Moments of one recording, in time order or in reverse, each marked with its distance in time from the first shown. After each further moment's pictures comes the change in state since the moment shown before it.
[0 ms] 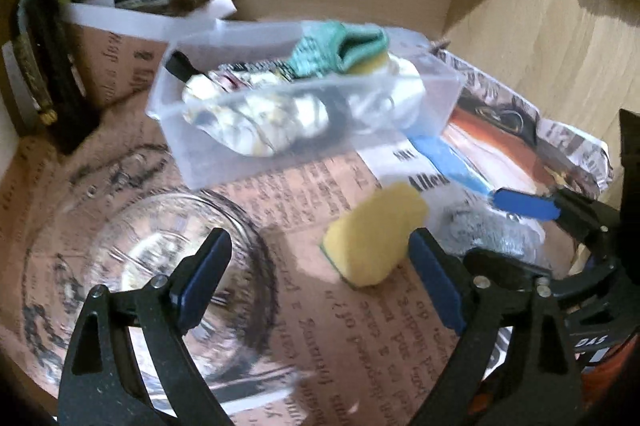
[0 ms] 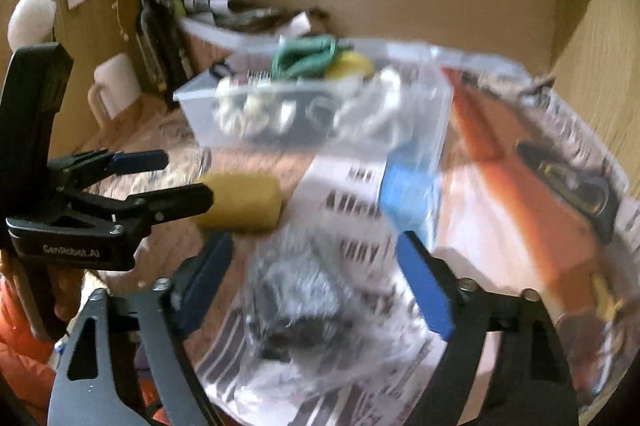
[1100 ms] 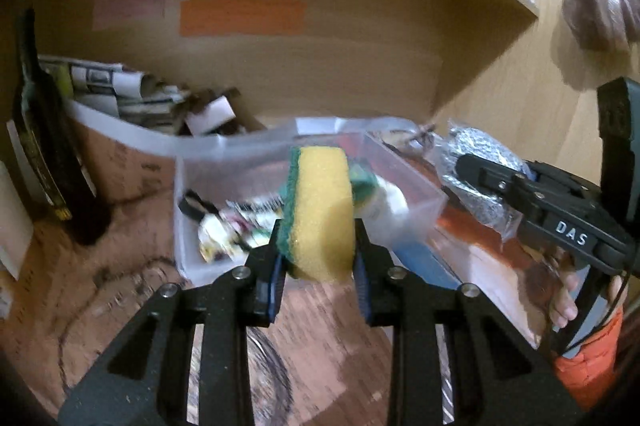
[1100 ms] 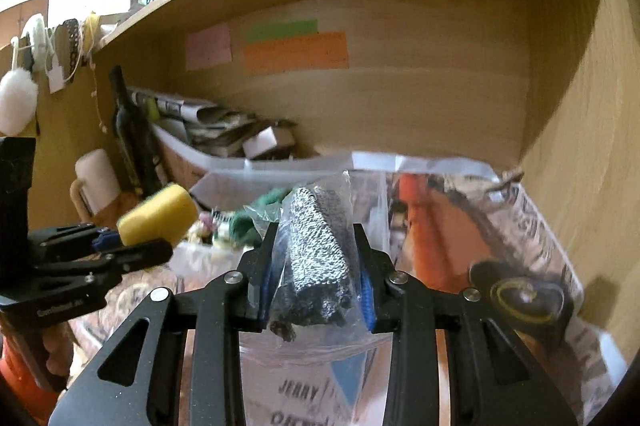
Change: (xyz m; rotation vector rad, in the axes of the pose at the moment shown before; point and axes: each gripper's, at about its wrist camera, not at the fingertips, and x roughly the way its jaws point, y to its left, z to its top) left arm -0.047 0.006 0.075 0.012 -0.242 -0.011; right arm -0.034 -0.028 0.084 0.002 -0.283 -0.080
